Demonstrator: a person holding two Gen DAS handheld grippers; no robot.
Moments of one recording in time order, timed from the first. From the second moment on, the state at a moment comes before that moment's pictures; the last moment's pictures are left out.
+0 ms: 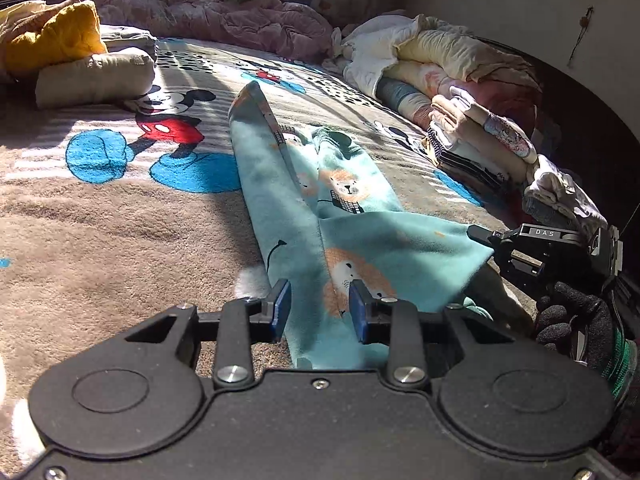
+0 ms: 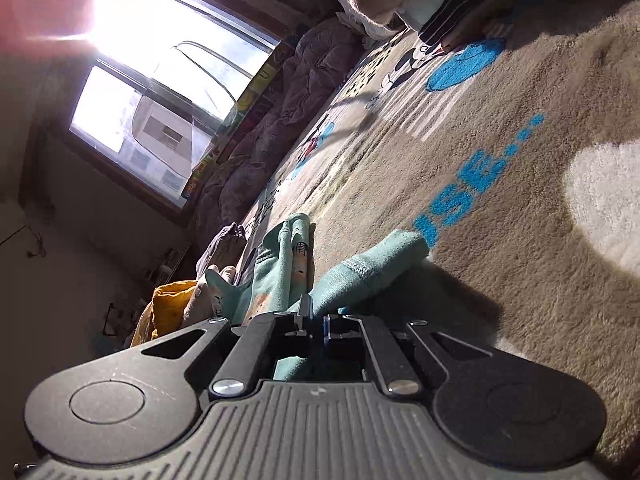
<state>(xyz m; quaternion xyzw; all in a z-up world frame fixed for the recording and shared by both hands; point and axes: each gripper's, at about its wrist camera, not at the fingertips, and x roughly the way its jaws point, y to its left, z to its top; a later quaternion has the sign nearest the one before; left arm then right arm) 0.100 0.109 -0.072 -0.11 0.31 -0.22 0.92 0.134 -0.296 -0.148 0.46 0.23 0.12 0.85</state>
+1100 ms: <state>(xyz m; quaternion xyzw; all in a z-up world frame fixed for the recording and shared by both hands) 0.359 0.067 -0.073 0.01 0.28 -0.29 0.91 0.146 -0.286 -0.161 0.46 0.28 0.12 0.83</state>
